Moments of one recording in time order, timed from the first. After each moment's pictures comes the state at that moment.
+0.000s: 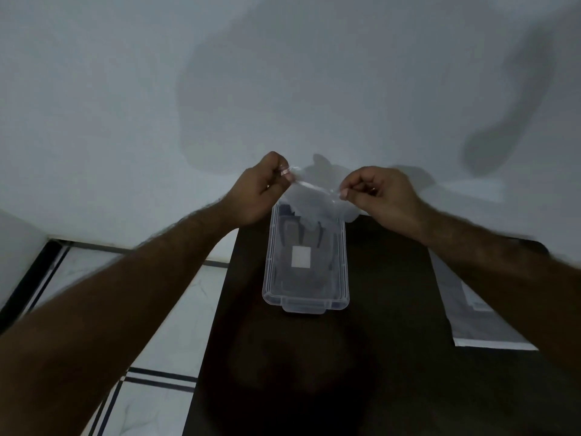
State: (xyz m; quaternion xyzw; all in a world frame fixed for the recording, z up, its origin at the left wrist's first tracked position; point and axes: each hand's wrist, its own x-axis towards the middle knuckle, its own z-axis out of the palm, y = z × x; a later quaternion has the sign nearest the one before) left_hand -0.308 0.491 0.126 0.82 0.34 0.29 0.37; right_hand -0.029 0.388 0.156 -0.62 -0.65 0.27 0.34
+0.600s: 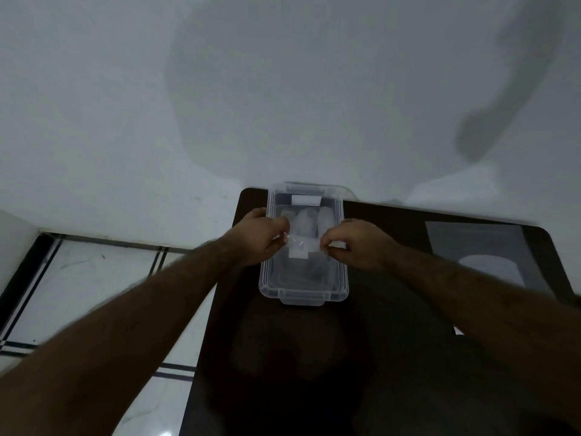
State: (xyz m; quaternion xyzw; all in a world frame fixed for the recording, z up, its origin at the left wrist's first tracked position) left_hand -0.321 0.466 0.011 0.93 0.29 0.03 0.22; right_hand -0.050 0.356 0.071 -0.55 -0.80 0.24 0.05
